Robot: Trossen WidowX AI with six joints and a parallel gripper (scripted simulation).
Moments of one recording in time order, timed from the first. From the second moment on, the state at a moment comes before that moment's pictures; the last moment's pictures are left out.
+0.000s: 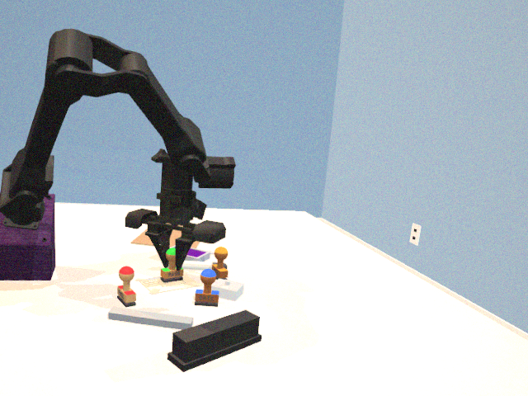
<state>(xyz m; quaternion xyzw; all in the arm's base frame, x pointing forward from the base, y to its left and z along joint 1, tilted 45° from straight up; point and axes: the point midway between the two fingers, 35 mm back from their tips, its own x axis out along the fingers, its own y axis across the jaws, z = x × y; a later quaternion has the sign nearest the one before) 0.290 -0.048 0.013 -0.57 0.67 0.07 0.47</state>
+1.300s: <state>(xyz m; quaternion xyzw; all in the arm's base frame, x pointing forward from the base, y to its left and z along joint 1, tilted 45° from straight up) 0.285 -0.009 0.053 -0.57 0.67 0.07 0.47</state>
